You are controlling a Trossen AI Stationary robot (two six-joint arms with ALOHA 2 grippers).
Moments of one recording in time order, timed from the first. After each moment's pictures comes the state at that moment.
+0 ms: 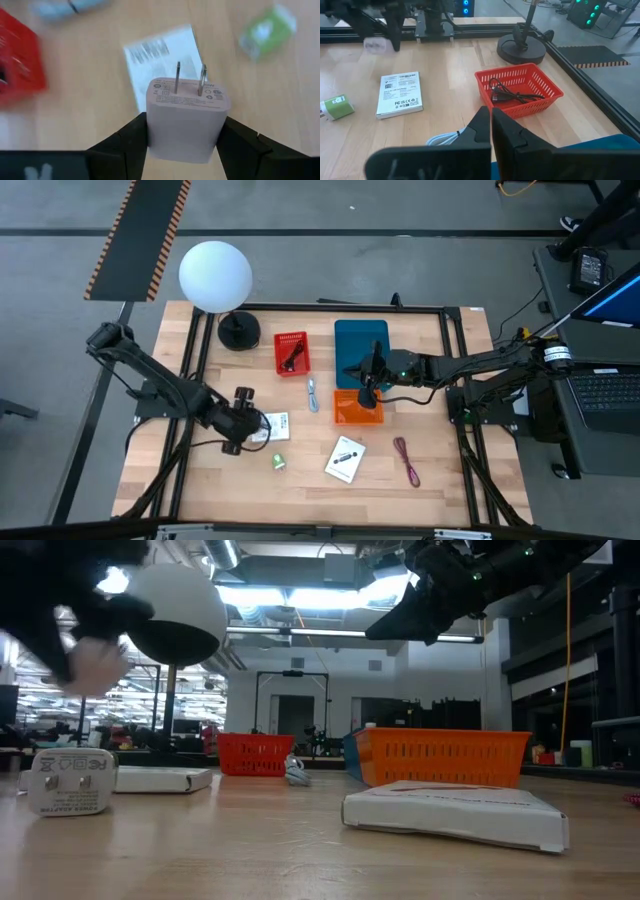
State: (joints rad) left arm -0.52 1.21 0.79 -0.74 -0.31 -0.30; right arm -0.02 1.31 0.70 0.24 0.21 0.02
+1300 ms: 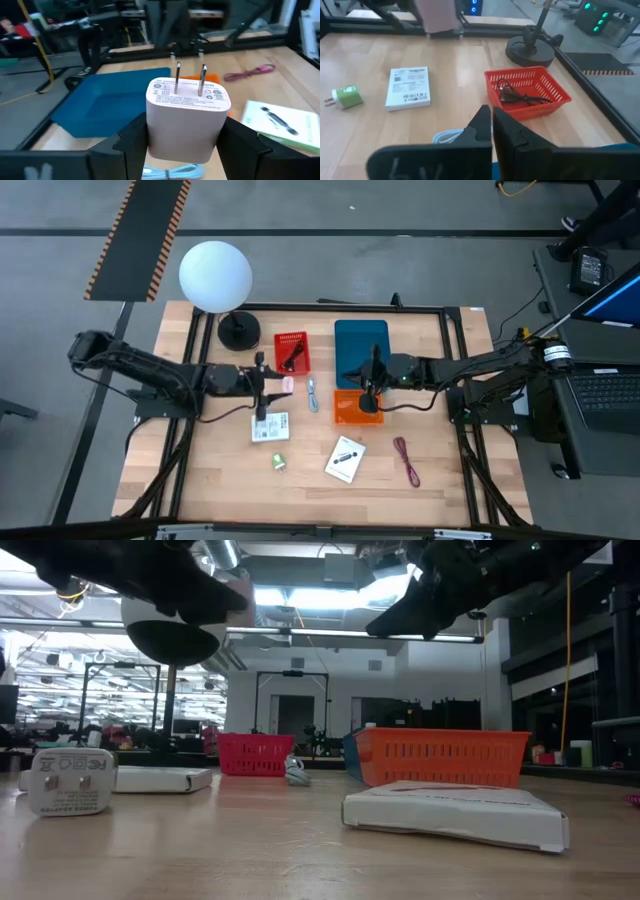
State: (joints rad) left arm -0.13 1.02 0.43 0.35 -0.30 0.06; right arm 0.02 1.31 0.70 0.24 0.22 -0.03
